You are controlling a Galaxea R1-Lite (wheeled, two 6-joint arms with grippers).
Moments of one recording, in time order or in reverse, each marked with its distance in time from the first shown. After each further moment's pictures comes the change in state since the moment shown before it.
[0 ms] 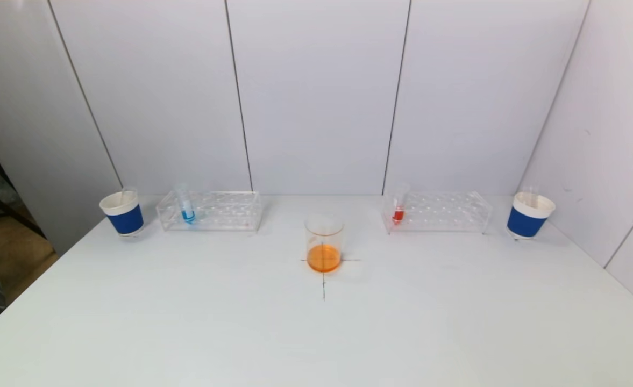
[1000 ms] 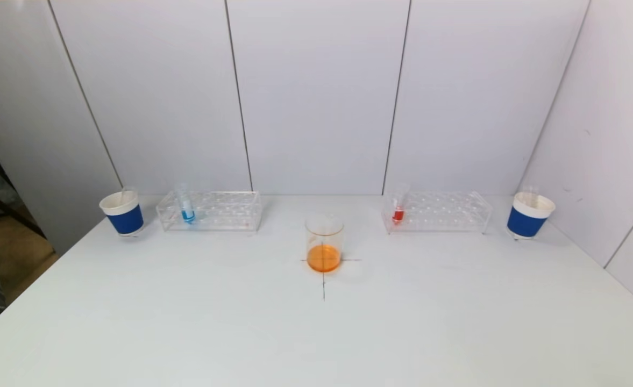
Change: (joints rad) left arm 0.000 0.000 0.000 0.000 0.000 0.000; right arm 0.000 0.000 0.000 -0.001 0.000 0.008
